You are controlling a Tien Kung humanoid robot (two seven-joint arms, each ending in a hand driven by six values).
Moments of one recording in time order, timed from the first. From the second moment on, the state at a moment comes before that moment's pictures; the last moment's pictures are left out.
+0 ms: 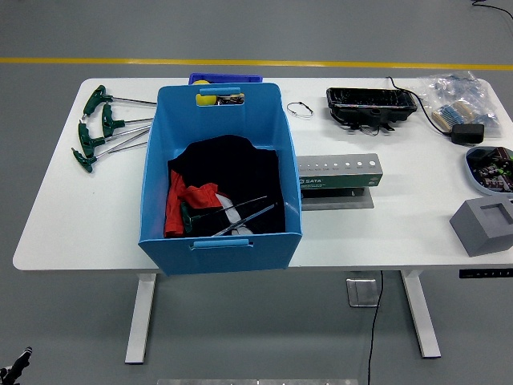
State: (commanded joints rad) left arm -0.12 0.17 -1.08 -0.18 0.76 0.21 -0.11; right arm -0.23 -0.22 1.72 1.51 -0.89 -0.03 0.27
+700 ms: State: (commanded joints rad) left arm -0.15 0.16 -1.07 -0.18 0.73 0.21 -0.10; right arm -0.12 -0.27 1.65 1.51 -0.91 0.00 0.24
